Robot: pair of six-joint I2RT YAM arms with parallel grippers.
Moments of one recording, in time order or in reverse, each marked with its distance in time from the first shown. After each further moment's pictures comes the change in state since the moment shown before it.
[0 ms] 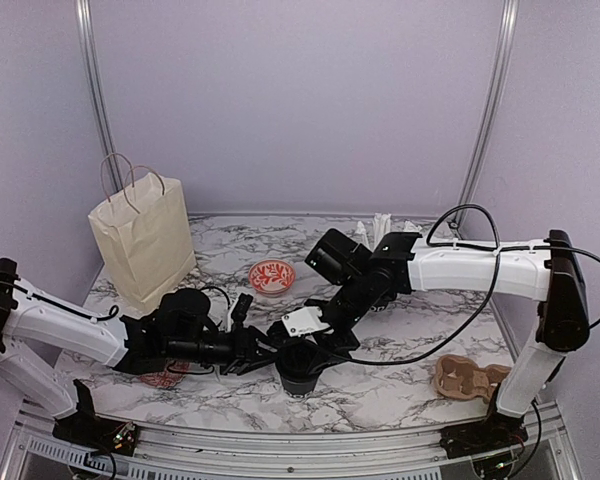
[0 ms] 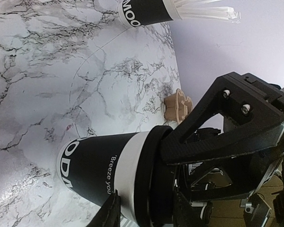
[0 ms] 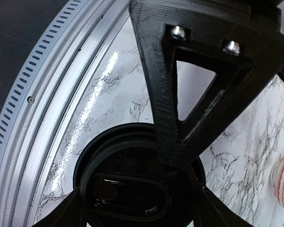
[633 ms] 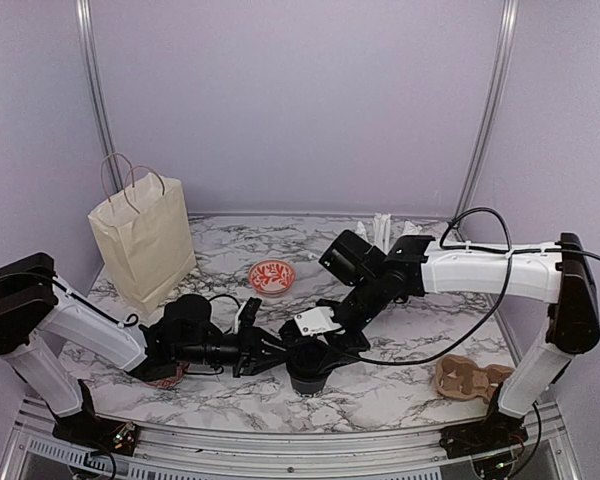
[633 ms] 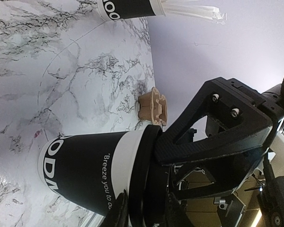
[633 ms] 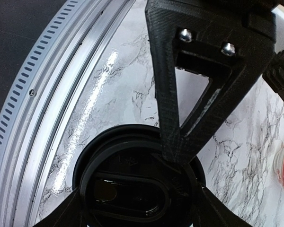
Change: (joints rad) left arm 0.018 0.179 -0.029 0.365 0.105 -0.145; right arm -0.023 -0.051 -0.087 0.029 -0.007 -0.006
